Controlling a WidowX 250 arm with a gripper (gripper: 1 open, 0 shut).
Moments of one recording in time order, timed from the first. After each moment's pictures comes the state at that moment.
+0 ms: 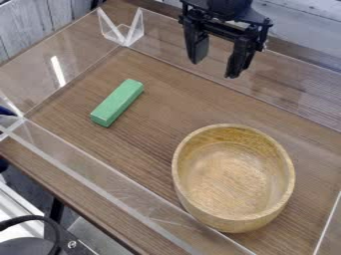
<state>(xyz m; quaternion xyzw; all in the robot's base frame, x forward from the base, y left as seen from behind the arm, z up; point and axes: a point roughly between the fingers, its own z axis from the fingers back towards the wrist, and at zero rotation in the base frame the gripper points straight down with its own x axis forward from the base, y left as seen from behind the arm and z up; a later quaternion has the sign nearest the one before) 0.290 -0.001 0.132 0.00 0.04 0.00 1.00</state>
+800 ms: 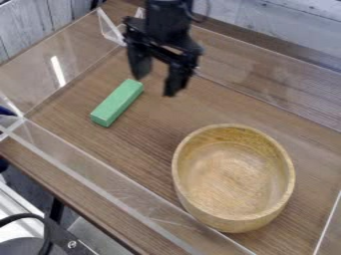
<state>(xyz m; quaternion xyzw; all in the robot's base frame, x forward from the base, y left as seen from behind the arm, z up) 0.250 0.069 0.108 0.04 0.02 0.01 1.00</state>
